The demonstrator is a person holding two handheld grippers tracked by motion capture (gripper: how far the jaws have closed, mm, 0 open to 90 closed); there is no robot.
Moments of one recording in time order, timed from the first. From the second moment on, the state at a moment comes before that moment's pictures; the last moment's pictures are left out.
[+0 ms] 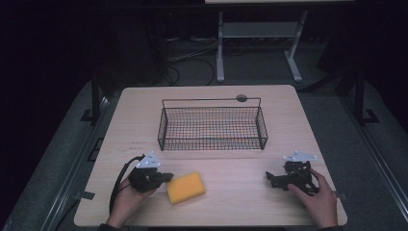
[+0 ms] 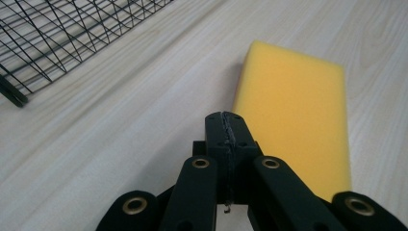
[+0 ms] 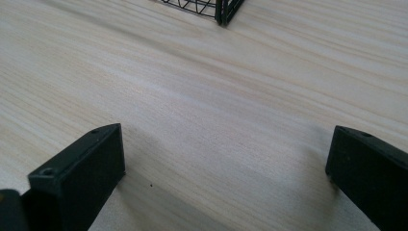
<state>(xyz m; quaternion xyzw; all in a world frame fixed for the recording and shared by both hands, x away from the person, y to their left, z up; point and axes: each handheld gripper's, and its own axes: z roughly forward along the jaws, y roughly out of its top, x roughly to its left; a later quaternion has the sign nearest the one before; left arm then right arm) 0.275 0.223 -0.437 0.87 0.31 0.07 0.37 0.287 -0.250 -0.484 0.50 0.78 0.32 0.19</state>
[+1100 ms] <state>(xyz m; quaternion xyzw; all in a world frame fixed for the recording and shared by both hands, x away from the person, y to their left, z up) 0.284 0.194 -0.417 0.91 0.26 0.03 0.32 0.287 -0.250 -0.484 0.50 0.78 0.32 0.19</state>
